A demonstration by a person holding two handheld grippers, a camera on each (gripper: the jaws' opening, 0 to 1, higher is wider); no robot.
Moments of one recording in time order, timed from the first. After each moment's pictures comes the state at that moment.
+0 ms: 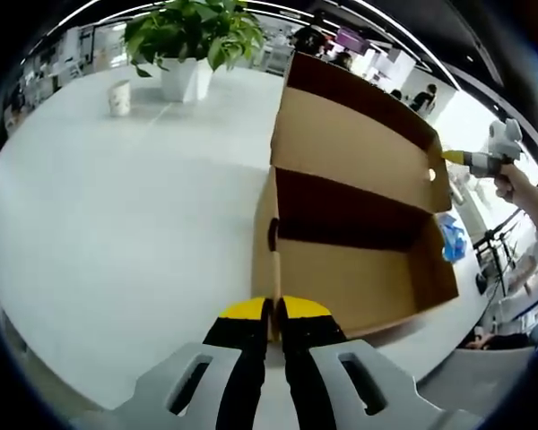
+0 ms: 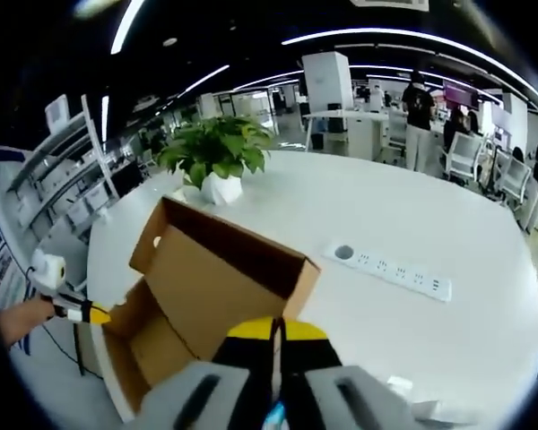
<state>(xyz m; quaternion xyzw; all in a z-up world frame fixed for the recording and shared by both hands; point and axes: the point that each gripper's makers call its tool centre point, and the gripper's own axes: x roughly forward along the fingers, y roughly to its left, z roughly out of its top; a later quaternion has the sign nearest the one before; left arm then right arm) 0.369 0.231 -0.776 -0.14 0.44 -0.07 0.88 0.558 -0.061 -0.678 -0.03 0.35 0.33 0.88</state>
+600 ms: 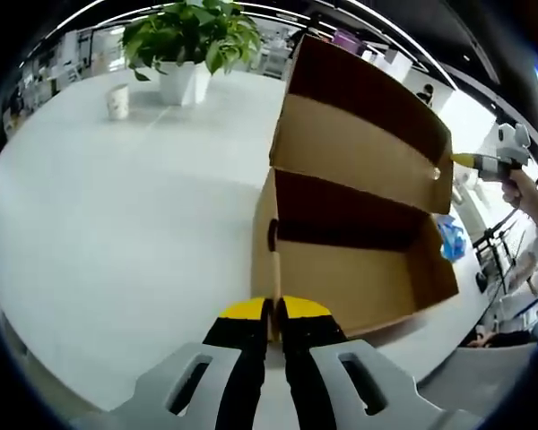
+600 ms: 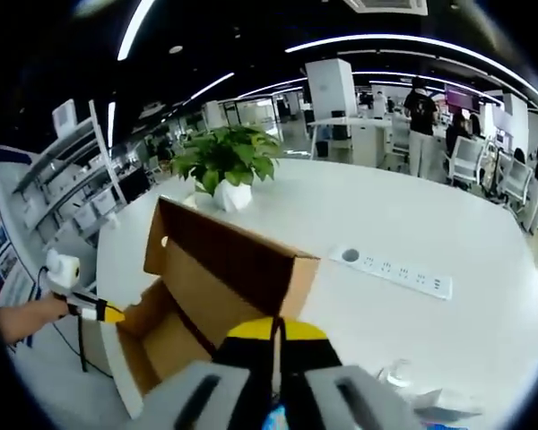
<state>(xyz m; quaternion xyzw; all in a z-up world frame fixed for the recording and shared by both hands) 0.368 0.229 -0.774 -0.14 0.43 -0.07 0.89 0.533 -0.063 -0.662 -0.02 0.33 0.34 0.88</state>
